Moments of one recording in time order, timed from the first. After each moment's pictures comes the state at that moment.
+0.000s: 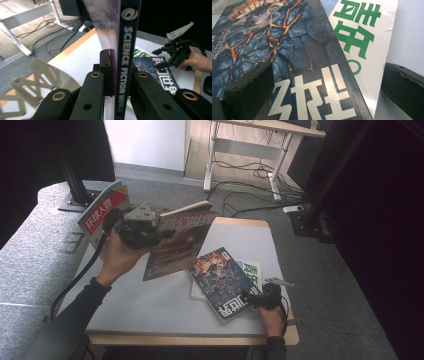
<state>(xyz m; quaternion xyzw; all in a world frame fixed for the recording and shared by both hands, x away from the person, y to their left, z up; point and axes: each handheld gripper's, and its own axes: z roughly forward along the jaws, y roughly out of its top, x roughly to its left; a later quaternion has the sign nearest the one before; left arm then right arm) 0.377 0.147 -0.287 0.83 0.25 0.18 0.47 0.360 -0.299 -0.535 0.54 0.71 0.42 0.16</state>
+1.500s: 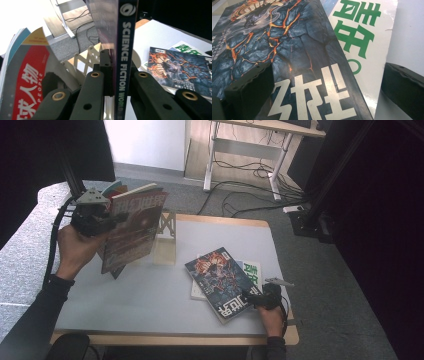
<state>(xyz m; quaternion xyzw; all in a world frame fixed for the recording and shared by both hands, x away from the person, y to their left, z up) 0.387 0.242 -0.274 0.79 0.37 0.26 0.42 0.360 -0.299 -0.536 0.55 0.71 0.42 0.15</state>
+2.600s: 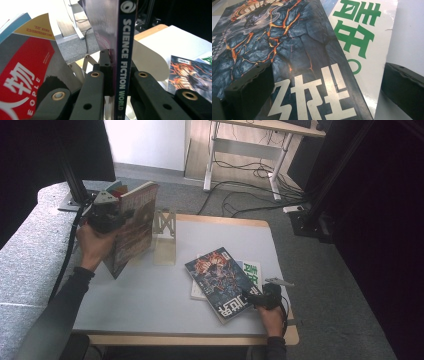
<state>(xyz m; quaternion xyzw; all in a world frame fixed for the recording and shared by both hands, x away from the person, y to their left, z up) 0.436 0.233 -0.321 0.75 0.41 0.28 0.43 0.360 -0.300 -0.536 0.55 0.71 0.42 0.15</state>
